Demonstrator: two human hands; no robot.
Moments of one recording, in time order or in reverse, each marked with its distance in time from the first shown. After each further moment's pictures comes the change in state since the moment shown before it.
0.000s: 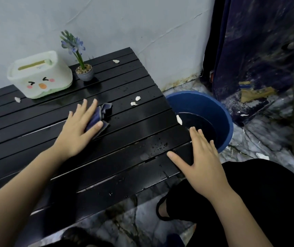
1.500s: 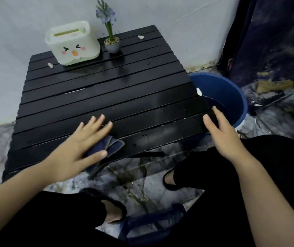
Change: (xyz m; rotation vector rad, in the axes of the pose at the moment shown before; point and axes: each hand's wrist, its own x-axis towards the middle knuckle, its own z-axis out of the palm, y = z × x) left_hand -0.187 0.011 -0.034 0.051 -0.217 0.189; right_hand -0.017 0.003 -0.012 0.447 -0.087 0.198
